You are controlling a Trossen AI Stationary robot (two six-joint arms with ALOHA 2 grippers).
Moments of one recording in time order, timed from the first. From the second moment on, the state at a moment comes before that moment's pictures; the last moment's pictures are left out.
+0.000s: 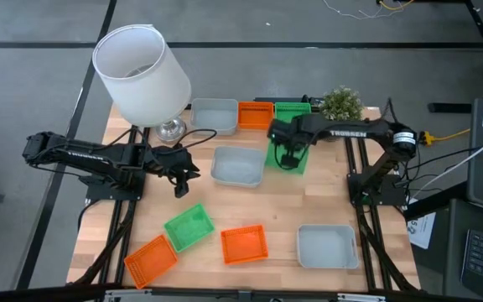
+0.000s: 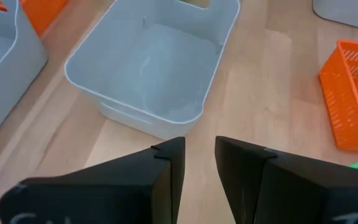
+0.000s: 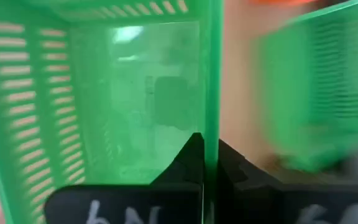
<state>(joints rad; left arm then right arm) -0.03 0.88 0.57 -0.33 -0.17 -0.28 -0.29 1.67 1.33 -1.09 0.36 -0.07</state>
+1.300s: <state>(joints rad) -0.03 0.88 0.57 -0.30 -0.21 -0.12 -0.88 2.23 2.26 -1.47 -0.03 -0.90</state>
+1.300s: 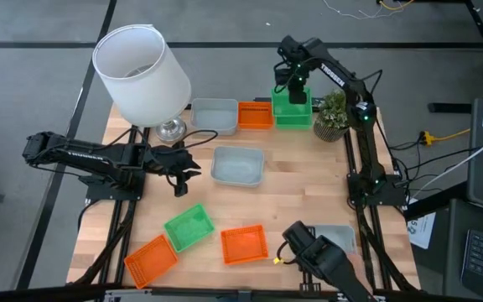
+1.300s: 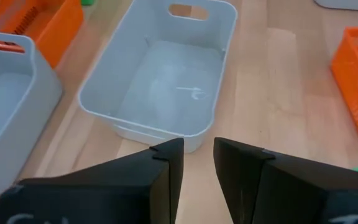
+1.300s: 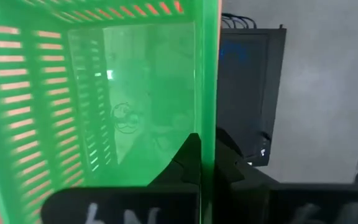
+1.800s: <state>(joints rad) -0.02 0.88 0.57 -0.30 -0.23 -0.12 -0.89 2.31 2.26 -1.51 0.03 -0.92</state>
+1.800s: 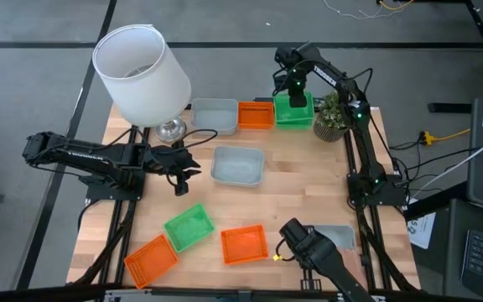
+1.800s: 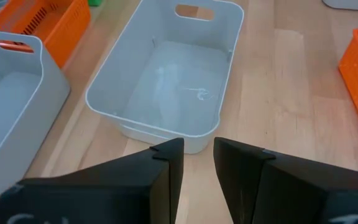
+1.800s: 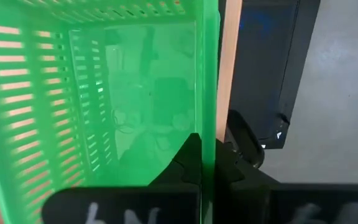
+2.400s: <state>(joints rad) -0.02 0.88 0.57 -0.30 -0.23 -0.12 -0.91 2.31 2.26 -1.48 0.00 -0.91</state>
